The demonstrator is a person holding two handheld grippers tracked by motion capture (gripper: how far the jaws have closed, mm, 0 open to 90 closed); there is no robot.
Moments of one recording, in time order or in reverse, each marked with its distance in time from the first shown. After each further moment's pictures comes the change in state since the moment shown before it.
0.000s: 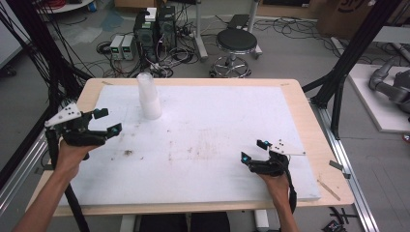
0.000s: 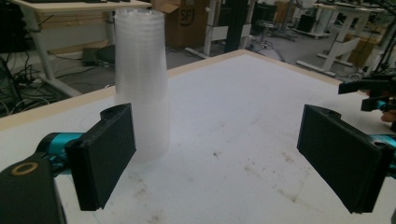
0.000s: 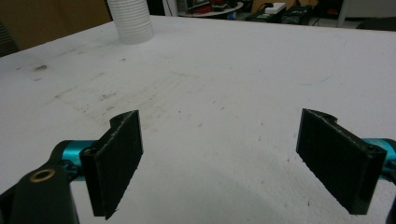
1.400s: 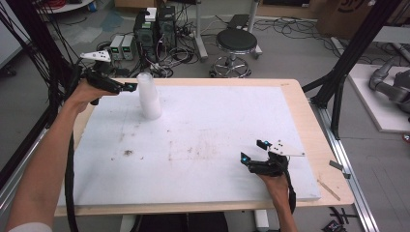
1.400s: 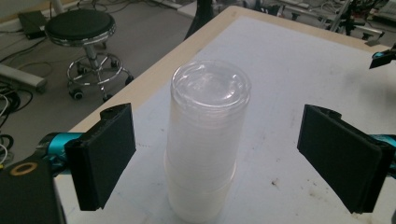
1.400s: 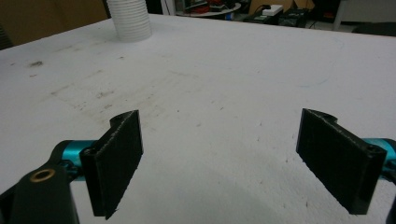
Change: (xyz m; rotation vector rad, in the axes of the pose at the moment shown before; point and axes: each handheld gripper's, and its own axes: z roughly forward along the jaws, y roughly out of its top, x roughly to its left) left arm 0.099 0.090 0.113 0.274 -0.183 0.118; right arm 0.003 0.000 0.000 -0.001 -0.015 -0.028
